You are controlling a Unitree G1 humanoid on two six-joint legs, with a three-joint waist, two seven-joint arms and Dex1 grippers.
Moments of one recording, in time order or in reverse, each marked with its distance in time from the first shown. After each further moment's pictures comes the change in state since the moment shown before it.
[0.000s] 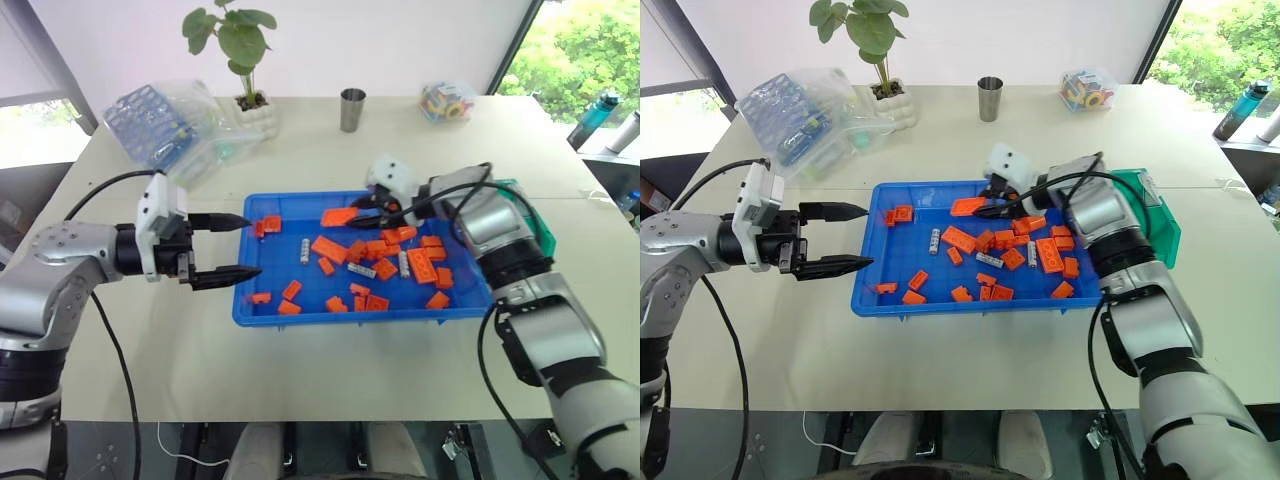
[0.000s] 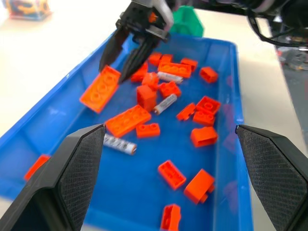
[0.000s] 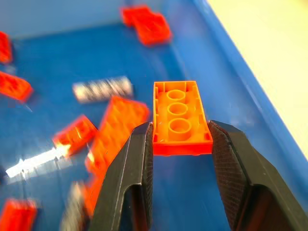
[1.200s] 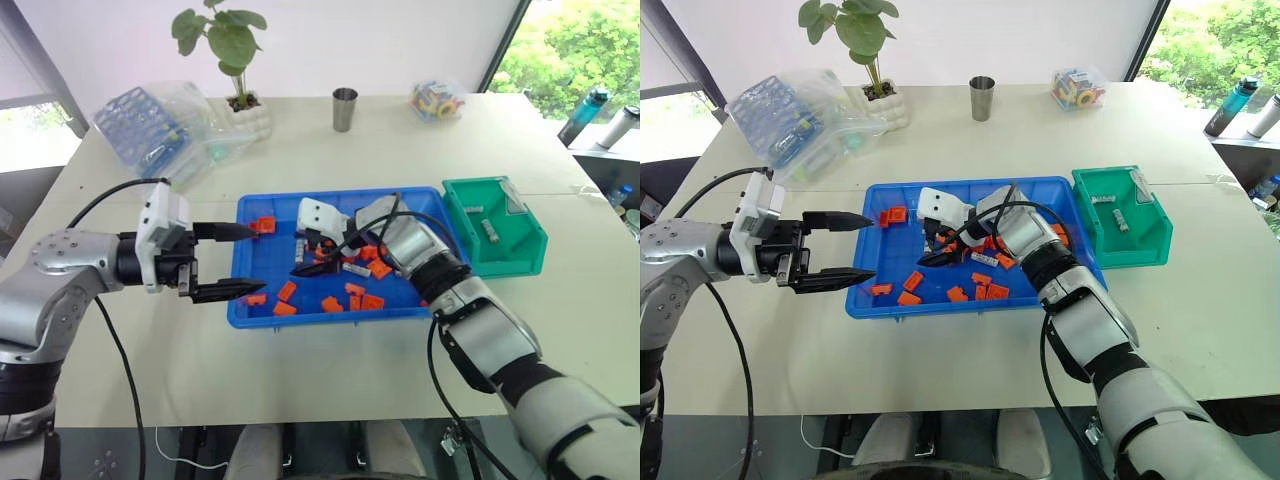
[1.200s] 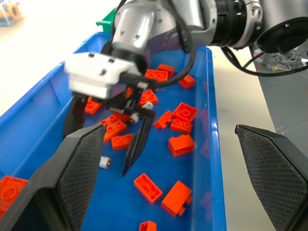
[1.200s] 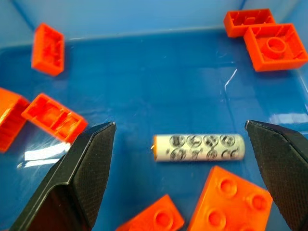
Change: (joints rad) left arm 0.042 0.015 0.008 -0.059 -0.057 0.006 0.019; right arm -0.045 0.315 0.170 0.189 -0.086 -0.129 -0.036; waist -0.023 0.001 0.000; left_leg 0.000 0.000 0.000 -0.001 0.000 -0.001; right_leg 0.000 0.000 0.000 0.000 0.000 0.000
